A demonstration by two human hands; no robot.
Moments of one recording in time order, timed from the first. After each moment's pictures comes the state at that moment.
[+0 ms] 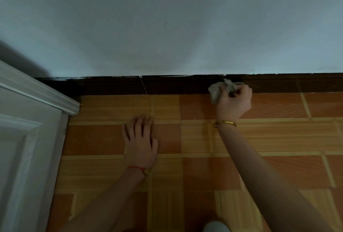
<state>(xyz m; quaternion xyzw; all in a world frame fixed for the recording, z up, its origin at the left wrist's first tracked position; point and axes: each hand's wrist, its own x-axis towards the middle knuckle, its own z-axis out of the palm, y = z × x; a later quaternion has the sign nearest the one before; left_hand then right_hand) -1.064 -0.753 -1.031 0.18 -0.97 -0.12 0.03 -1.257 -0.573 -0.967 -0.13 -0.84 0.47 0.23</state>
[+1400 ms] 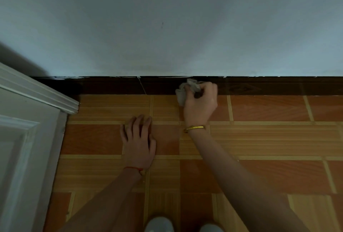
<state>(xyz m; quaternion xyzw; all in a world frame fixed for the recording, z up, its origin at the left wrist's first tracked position) -1.065 -0.754 -1.034 0.18 -0.98 -0.12 0.03 -1.229 -0.639 -0.961 -0.02 -0.85 0.50 0.18</state>
